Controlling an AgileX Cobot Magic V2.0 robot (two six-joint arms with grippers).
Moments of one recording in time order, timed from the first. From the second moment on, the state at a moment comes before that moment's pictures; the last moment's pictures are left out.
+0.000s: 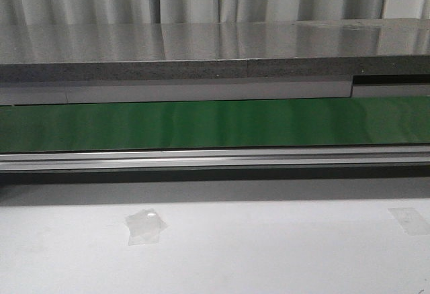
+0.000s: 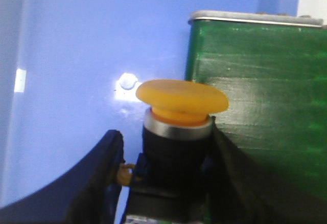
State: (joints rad) left arm 0.17 1.77 -1.33 0.08 0.80 0.01; right arm 0.06 -0.01 0.03 -0.01 0.13 0.04
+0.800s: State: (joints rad) left arm 0.14 1.82 -1.33 0.00 0.79 0.03; right arm 0.06 -0.01 0.03 -0.01 0.13 0.04
